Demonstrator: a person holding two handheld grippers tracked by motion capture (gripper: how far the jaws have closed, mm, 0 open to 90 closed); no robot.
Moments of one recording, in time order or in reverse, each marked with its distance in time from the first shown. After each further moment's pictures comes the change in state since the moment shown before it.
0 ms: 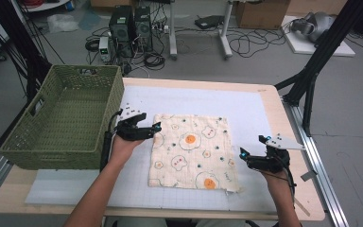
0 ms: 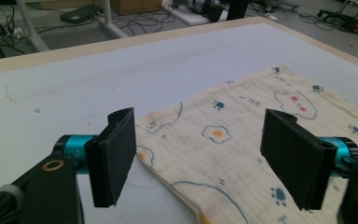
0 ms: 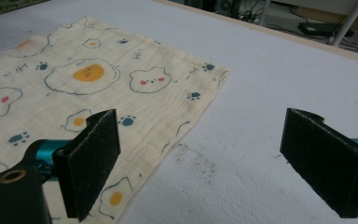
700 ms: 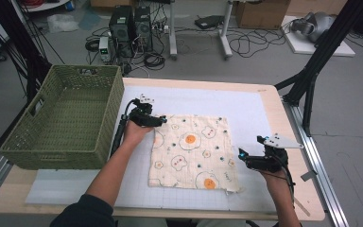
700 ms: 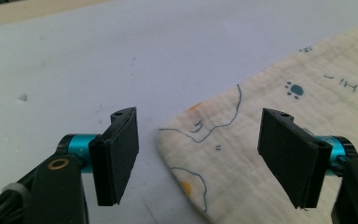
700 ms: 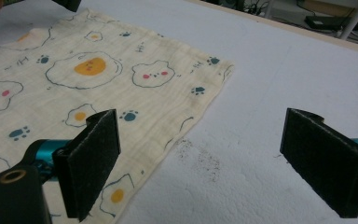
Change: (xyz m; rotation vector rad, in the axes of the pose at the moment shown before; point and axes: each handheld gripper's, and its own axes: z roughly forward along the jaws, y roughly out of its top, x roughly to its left) left arm 0.027 0.003 0.074 0.240 0.088 -0.001; right arm -0.001 -0.001 0.005 0.027 0.012 -0.002
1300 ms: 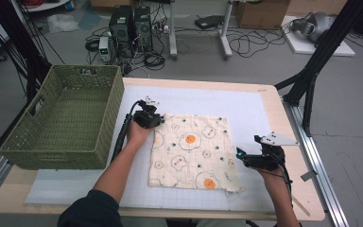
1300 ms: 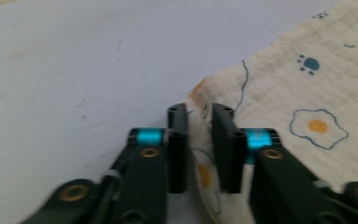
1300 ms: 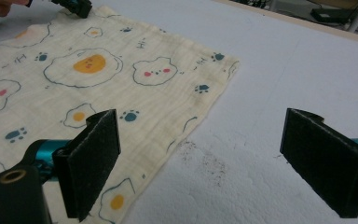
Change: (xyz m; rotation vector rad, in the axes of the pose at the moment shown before) left arm -0.006 -0.003 0.013 0.049 -0.022 0.078; right arm -0.001 0.002 0.011 0.021 0.013 0.009
